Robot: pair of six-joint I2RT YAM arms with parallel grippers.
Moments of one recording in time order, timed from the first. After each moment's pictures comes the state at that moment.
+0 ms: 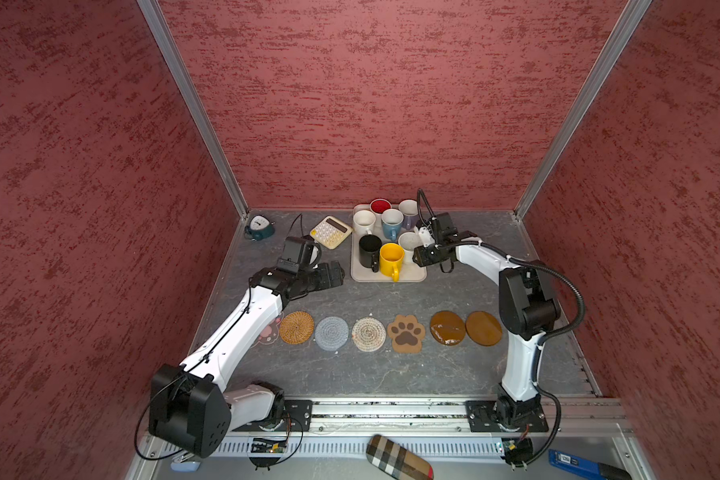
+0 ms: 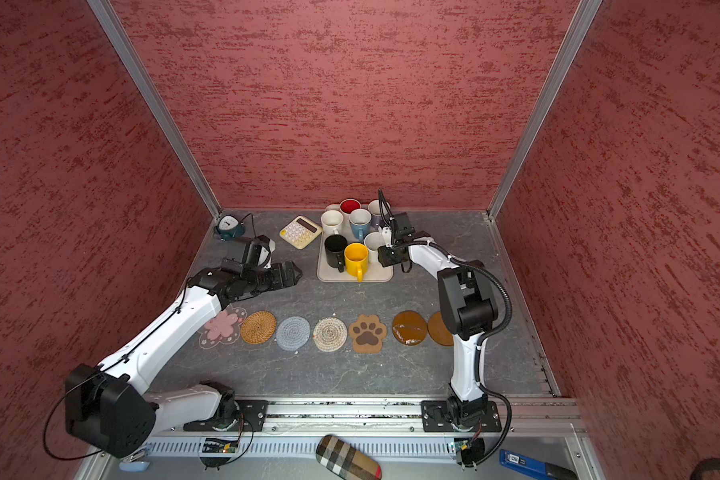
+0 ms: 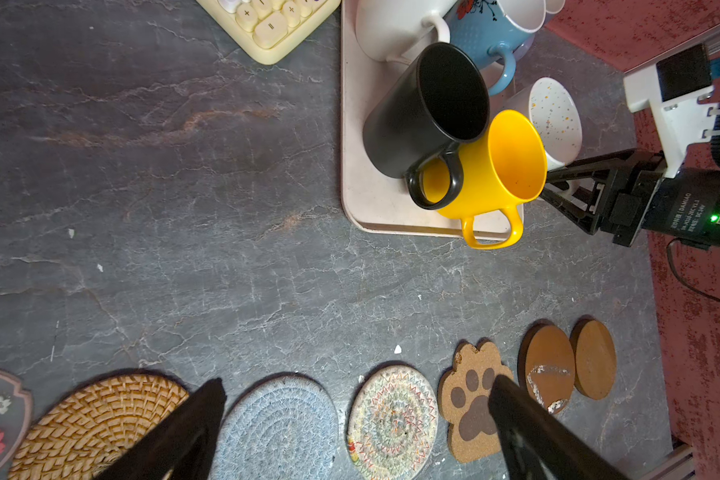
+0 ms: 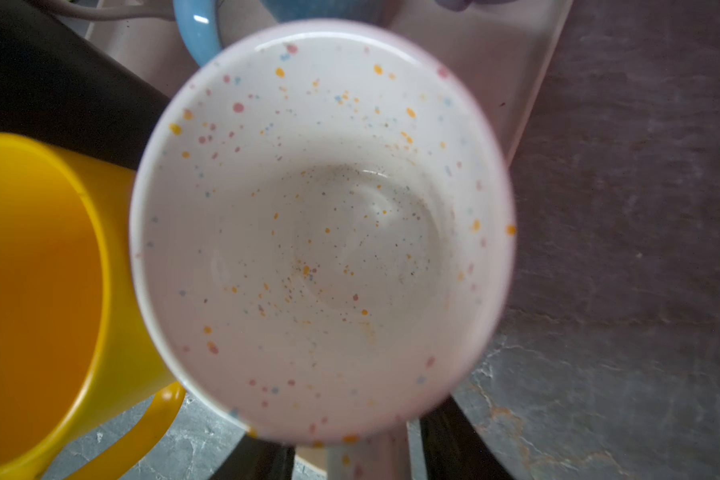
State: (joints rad) left arm -0.31 1.24 1.01 -0.64 0.16 -0.50; right arm 0.31 2.01 1.50 -0.51 -0.19 0.00
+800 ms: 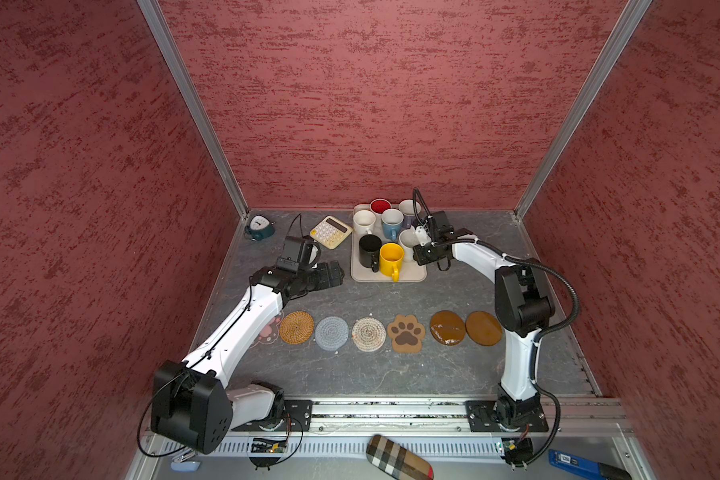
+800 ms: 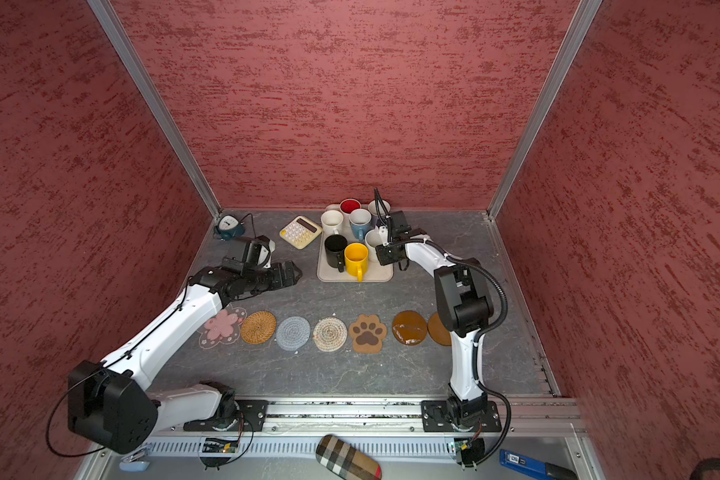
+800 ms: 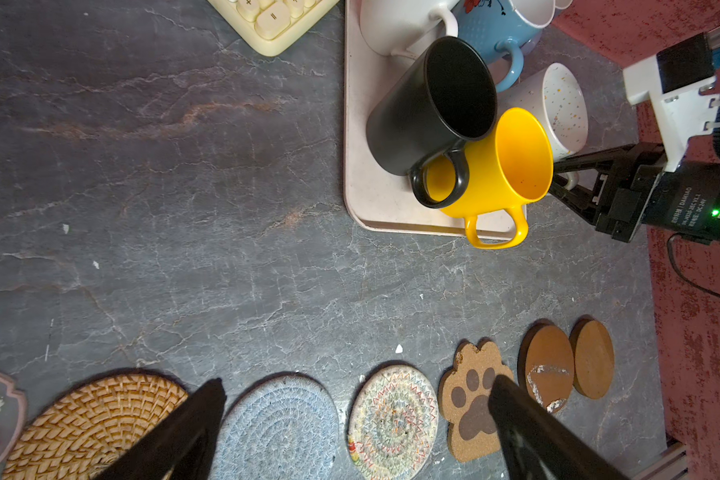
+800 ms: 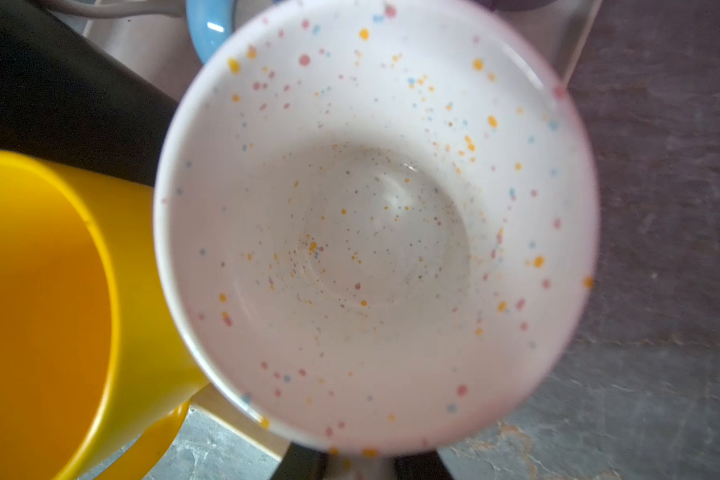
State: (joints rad) left arm -0.30 1.25 1.01 -0.64 0.18 -0.50; right arm 0.32 2.05 1.56 -0.54 -0.18 -0.01
